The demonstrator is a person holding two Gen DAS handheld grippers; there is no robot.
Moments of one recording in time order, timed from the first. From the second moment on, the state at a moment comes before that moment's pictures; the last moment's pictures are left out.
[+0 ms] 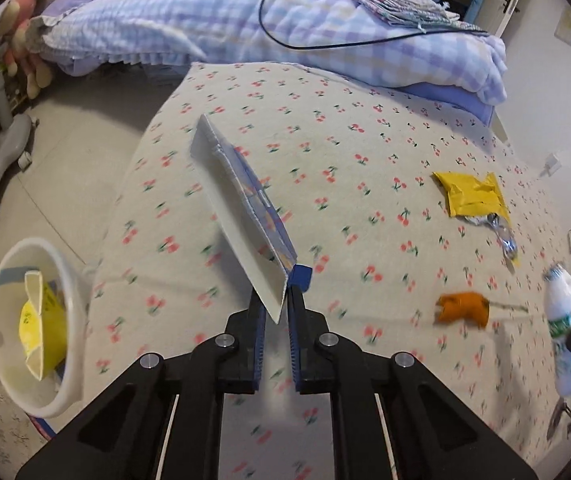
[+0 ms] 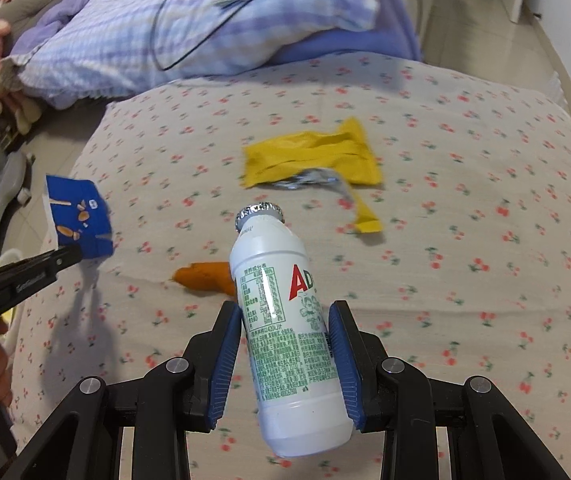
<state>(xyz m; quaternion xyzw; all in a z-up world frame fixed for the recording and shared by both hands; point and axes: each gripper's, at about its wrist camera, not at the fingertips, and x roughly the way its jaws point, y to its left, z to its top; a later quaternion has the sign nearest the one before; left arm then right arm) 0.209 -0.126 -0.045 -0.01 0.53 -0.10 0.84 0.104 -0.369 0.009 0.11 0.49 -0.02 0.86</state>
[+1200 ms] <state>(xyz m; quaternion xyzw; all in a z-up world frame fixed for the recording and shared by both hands) 0.156 0.116 -0.018 -0.06 0.51 -0.02 0.85 0.174 -0.149 -0.022 0.05 0.51 0.13 0.85</state>
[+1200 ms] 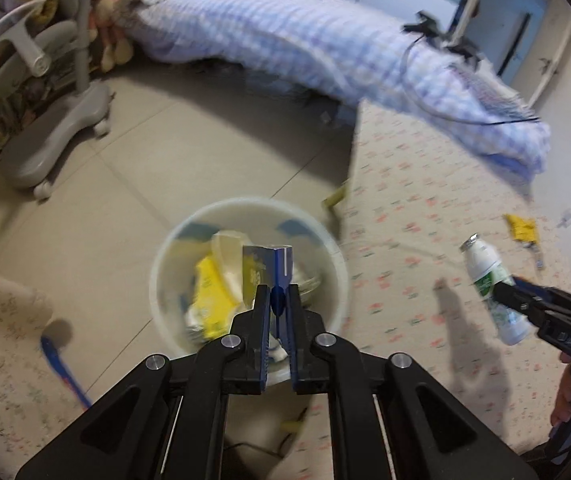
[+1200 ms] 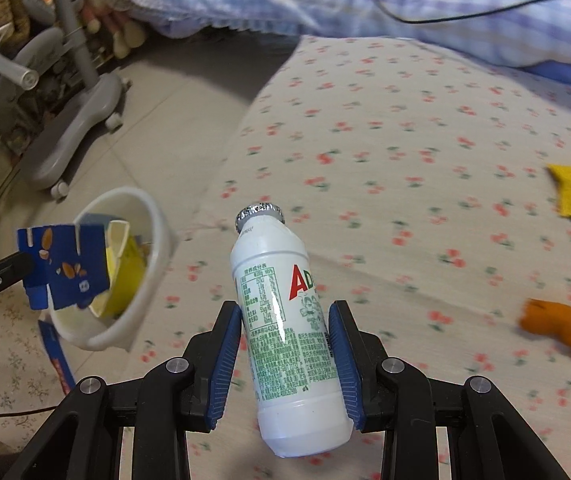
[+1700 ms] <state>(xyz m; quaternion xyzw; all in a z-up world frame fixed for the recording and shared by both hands) 0.141 0.170 -0.047 -0.05 0.56 0.04 0.83 0.200 -0.070 -0.043 0.07 0.52 0.20 0.83</state>
